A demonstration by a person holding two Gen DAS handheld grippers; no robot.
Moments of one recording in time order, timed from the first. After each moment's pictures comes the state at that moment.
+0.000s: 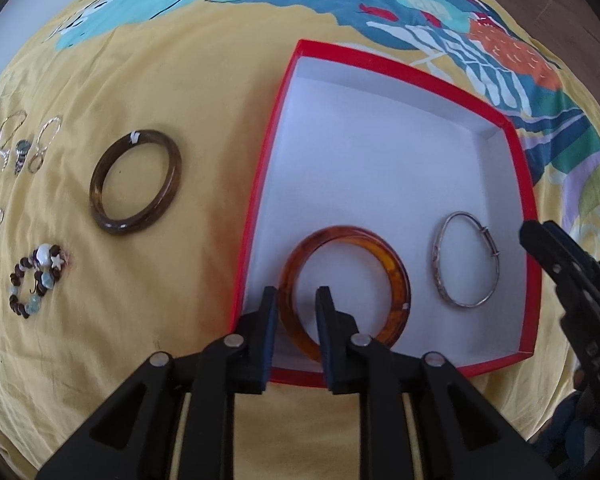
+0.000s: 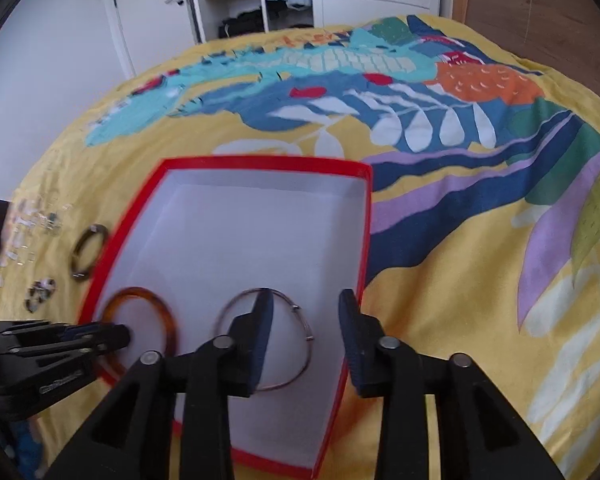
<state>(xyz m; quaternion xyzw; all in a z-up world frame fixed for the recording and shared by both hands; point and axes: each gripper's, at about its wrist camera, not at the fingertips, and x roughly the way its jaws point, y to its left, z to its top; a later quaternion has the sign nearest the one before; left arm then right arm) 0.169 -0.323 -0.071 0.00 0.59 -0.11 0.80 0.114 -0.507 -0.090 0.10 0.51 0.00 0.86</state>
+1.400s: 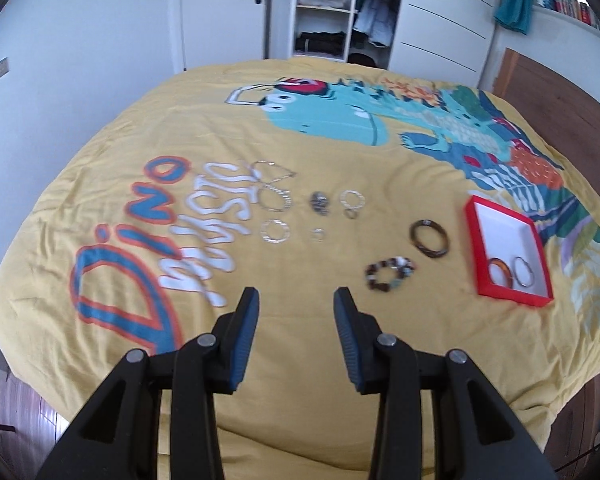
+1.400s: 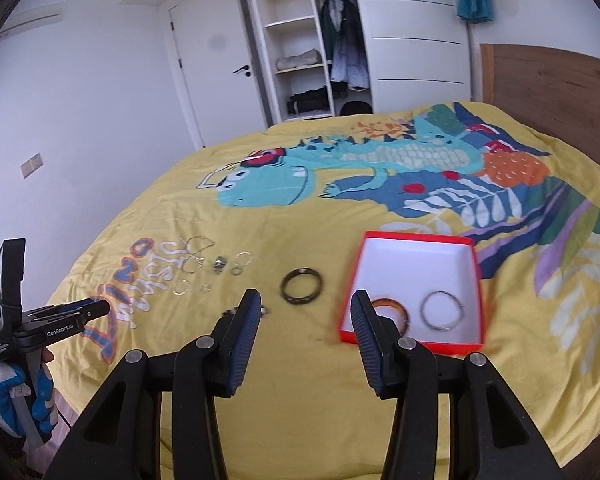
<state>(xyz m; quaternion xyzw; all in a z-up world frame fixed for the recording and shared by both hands) 0.043 0.013 0.074 -0.02 0.43 -0.02 0.90 0.001 -0.323 0.100 0.13 0.39 0.06 0.91</state>
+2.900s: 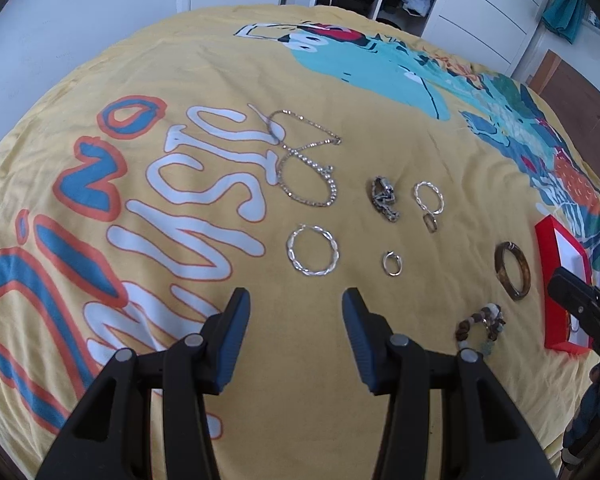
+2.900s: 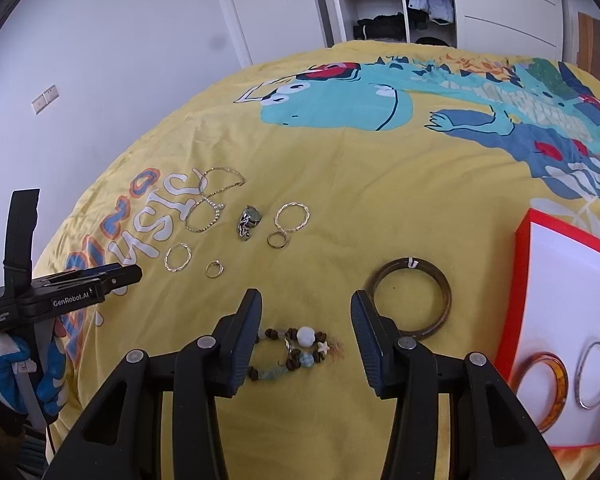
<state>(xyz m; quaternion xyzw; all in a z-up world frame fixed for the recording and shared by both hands) 0.195 0.051 -0.047 -0.07 0.50 -0.03 0.86 0.165 -0.224 -0.047 0.10 0.49 0.17 0.85</state>
